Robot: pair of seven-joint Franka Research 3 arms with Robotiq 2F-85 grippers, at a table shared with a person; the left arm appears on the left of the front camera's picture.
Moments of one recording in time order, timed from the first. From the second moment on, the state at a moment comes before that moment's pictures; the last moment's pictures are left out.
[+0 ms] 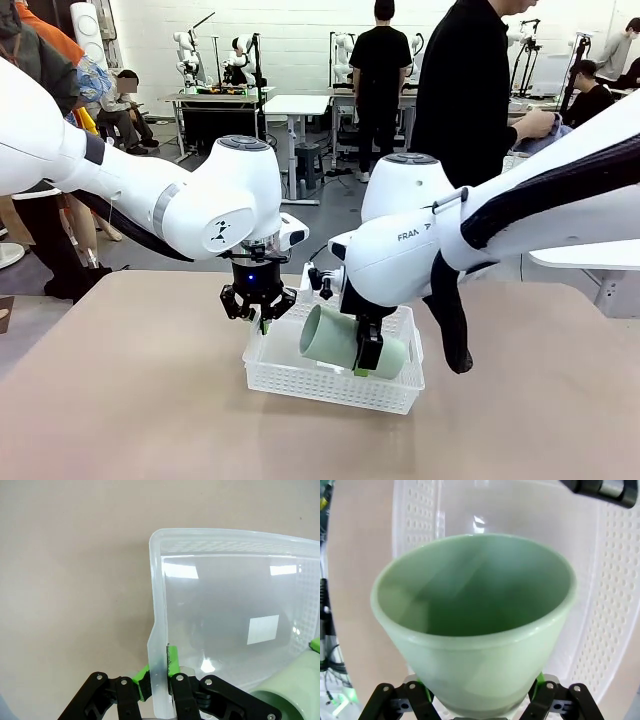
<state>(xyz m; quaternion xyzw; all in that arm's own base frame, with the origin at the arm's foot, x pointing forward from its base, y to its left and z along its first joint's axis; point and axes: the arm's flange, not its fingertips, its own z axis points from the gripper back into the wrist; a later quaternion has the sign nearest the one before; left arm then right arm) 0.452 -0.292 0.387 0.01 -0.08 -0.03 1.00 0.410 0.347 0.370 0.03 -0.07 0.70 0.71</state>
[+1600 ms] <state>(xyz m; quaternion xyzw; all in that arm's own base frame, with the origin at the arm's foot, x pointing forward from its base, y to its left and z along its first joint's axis) 0.452 -0.292 0.387 0.01 -0.08 -0.03 1.00 0.435 0.324 0.339 0.07 -0.06 0.69 0.72</state>
